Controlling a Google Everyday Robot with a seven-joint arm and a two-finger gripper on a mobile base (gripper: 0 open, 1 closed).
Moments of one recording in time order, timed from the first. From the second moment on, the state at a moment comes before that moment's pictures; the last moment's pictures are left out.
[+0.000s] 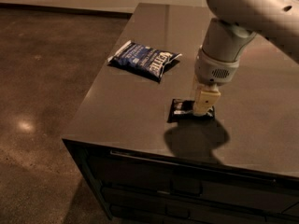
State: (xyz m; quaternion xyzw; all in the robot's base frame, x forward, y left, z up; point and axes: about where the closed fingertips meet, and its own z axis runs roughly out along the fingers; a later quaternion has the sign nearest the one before) arm 0.503 -0.145 0.856 -0.68 0.73 0.05 0.05
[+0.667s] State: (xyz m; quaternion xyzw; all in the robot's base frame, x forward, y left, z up) arm 0.514 -0.135 0.923 -0.67 0.73 0.06 0.11
